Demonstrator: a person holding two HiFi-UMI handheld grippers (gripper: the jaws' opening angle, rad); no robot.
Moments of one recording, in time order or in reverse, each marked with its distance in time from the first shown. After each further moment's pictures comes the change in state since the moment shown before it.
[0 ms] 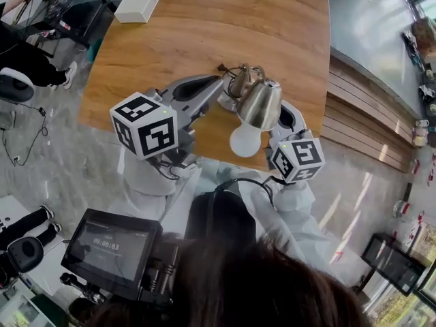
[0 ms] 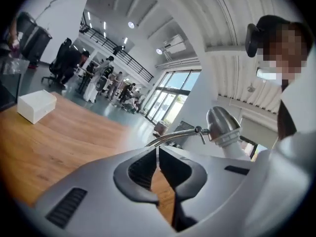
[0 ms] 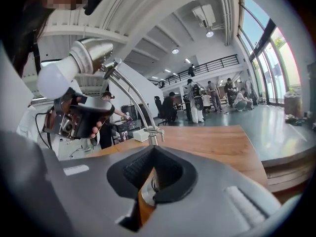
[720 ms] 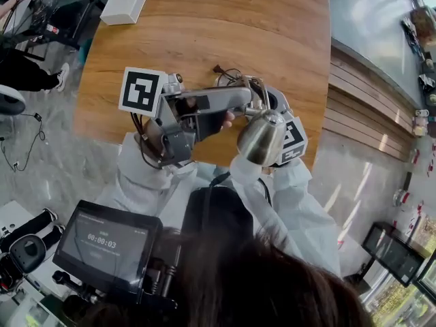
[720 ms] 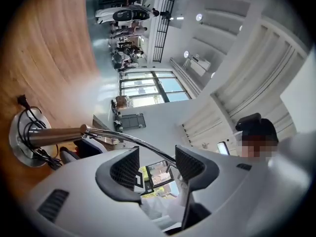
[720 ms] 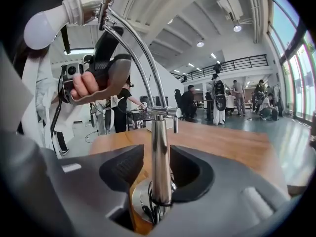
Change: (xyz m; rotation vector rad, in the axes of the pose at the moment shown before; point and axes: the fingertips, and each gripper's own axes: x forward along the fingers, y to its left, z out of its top) left arm 0.054 -0.043 0.002 -0.756 0.201 -0.643; right arm 0.073 -0.003 -0.038 -0.198 0.075 0.205
